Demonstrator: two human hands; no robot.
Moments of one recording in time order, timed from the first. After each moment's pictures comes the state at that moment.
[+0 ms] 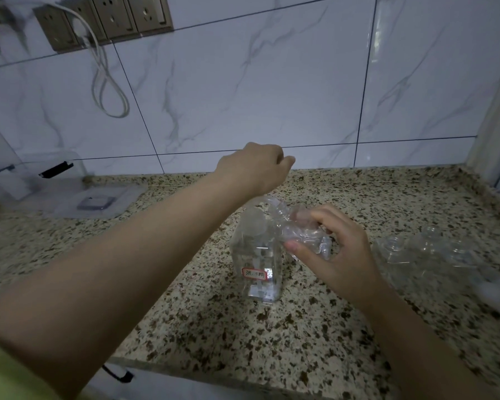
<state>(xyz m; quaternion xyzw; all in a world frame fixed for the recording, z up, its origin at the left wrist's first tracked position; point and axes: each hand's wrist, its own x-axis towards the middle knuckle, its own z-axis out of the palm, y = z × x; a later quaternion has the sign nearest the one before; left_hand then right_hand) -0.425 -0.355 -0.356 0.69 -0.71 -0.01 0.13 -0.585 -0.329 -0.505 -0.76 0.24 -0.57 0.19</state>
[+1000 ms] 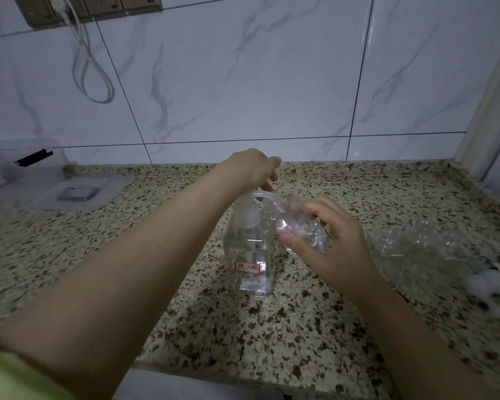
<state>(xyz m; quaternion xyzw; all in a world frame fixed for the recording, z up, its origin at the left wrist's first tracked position) -0.418 -0.369 -0.377 0.69 -0.65 -0.23 0.21 -0.587 -0.325 -0.501 -0.76 0.26 -0.56 0.18</state>
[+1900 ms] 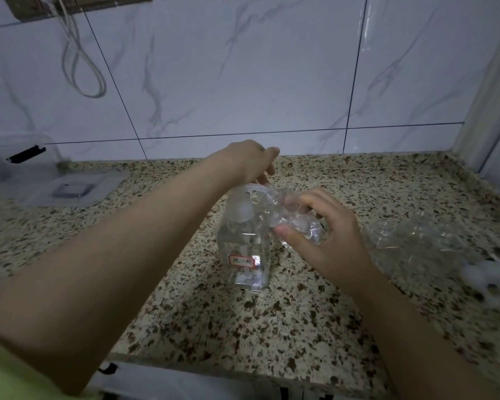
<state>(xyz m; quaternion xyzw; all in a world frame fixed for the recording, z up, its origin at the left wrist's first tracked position) -0.419 -0.372 -0.379 0.69 -0.68 -0.20 0.16 -0.588 -0.327 -0.502 -0.76 0.27 -0.55 0.20</state>
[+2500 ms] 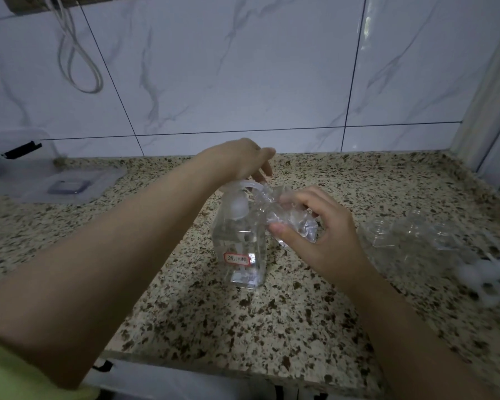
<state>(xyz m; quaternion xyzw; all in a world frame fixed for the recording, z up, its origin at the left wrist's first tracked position) -0.416 -0.373 -0.379 0.68 -0.69 -0.22 0.15 -0.588 -0.325 -0.500 -0.77 0.27 -0.55 0.20</state>
